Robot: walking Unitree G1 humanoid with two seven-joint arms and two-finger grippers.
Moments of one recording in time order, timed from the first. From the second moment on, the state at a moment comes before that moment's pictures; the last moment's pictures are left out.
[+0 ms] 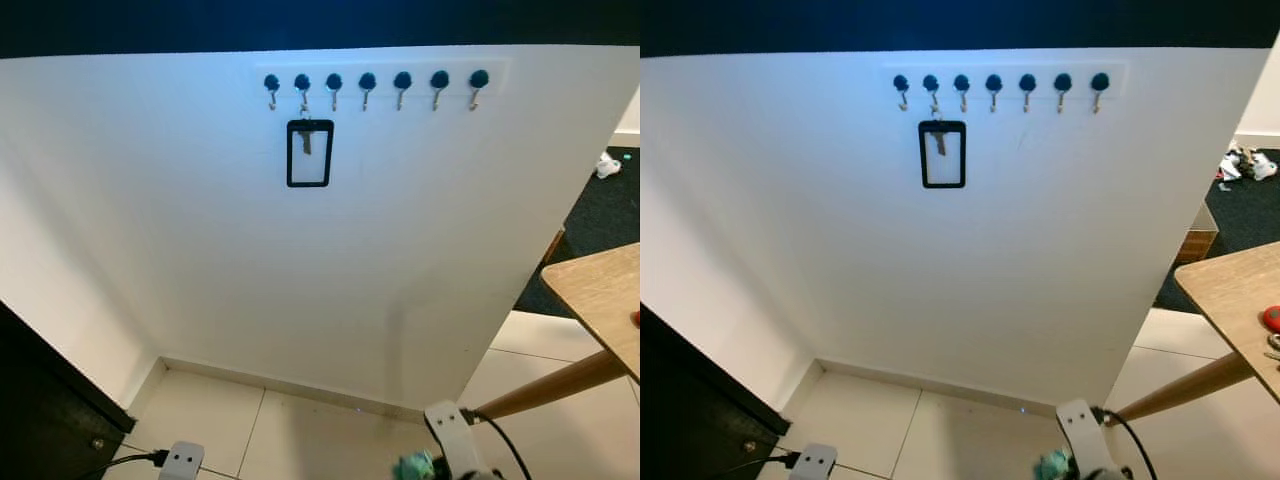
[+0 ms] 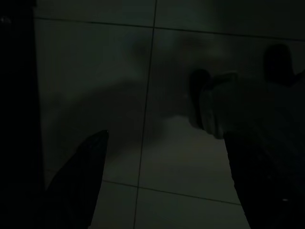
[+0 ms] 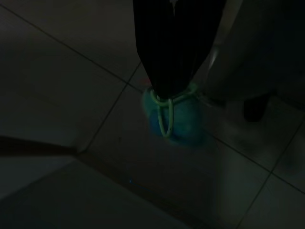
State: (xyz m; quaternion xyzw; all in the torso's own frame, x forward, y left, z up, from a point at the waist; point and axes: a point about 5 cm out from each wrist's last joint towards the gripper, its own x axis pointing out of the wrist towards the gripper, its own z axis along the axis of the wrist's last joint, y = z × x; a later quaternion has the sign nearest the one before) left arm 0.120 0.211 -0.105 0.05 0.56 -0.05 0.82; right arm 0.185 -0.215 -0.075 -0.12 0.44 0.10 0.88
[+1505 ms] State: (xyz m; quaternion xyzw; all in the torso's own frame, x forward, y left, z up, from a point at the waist) left arm 0.122 0.210 -0.104 0.04 0.55 -0.06 0.83; right arm 0.190 -0.202 -0.068 -0.05 0.40 0.21 0.89
